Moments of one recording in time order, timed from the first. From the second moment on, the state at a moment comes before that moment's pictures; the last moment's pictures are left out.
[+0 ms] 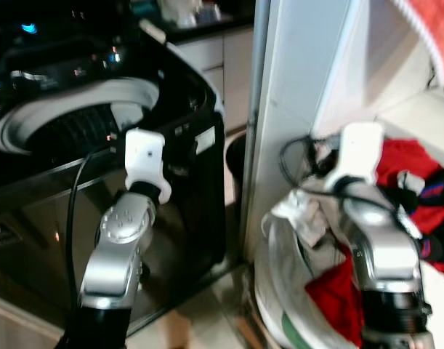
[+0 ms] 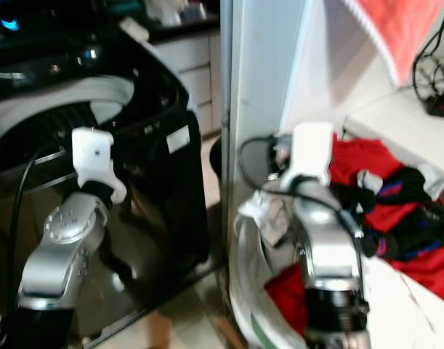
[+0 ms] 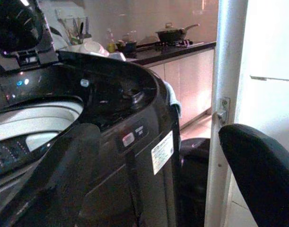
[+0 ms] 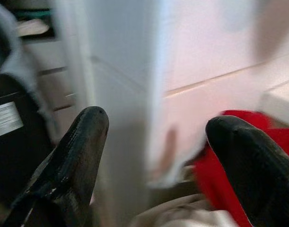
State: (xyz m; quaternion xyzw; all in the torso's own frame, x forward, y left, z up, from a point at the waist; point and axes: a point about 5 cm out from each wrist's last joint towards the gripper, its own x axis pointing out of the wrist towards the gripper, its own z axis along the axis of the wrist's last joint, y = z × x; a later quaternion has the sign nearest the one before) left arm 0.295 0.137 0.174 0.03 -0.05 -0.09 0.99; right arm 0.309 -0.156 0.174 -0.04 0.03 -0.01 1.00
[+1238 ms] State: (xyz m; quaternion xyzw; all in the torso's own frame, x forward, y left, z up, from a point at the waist) left arm 0.281 0.137 0.159 0.04 -0.05 -0.08 1.00; right arm 0.298 -0.157 0.168 -0.08 0.05 0.05 0.99
